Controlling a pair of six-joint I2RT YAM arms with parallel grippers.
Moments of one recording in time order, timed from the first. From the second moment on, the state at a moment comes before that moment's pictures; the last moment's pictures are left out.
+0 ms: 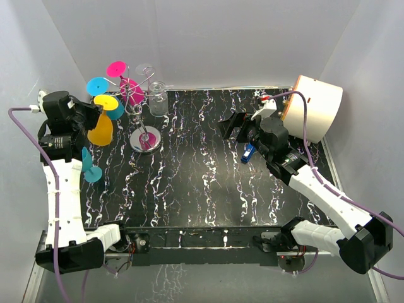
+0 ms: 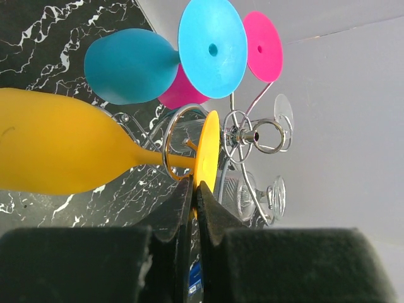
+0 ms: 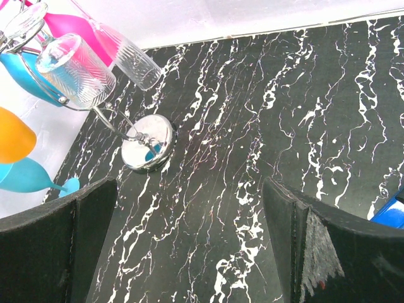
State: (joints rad) left arm 0.15 1.11 1.44 -0.74 -0.03 -1.01; right arm 0.57 1.08 0.93 0.00 0.11 0.50
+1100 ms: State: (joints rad) left arm 0.21 1.17 1.49 -0.68 0.07 -1.03; right arm 0.56 1.05 0.92 -0.01 0.13 0.50
